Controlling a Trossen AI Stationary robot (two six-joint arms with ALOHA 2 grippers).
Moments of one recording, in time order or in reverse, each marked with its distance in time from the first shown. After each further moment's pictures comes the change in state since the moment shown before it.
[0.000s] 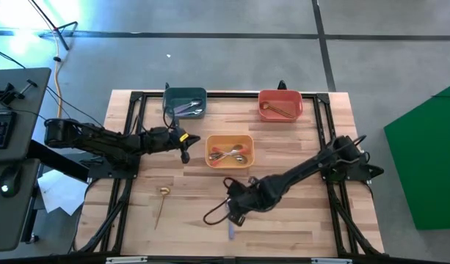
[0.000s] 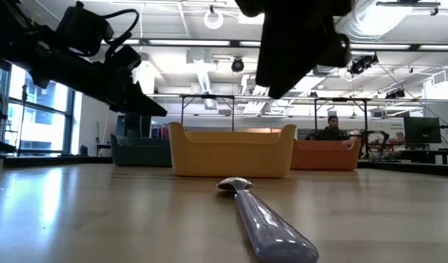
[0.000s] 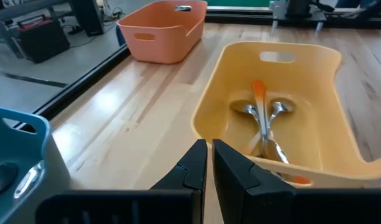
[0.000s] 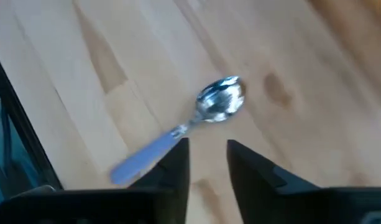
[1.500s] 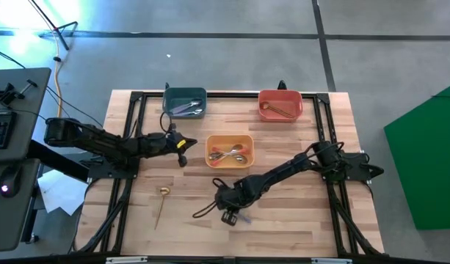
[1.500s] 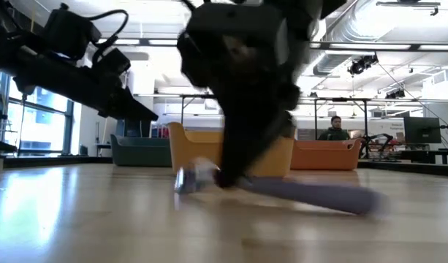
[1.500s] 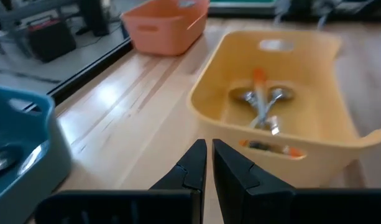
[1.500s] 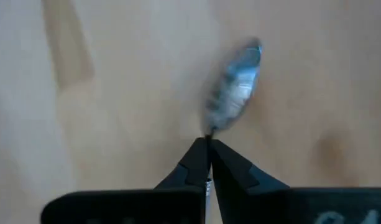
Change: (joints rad) left arm -0.069 0.000 -0.081 0.078 -0.088 -0.024; right arm -0.102 0.204 -0.005 0.199 -0.205 -0.247
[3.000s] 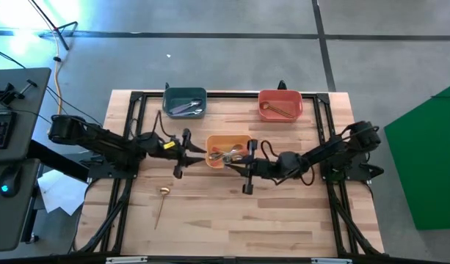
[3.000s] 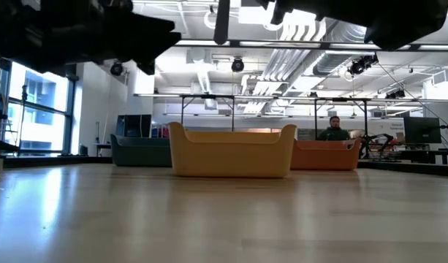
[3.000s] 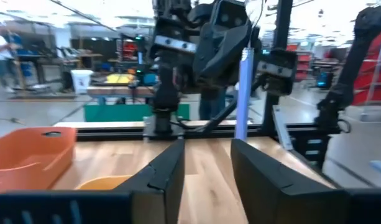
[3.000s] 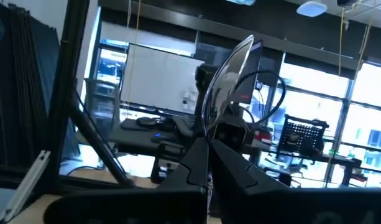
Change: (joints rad) left arm -0.098 0.071 0.103 0.411 0.396 -0.024; right arm -0.077 -0.469 -0.833 1.881 0.304 -1.041
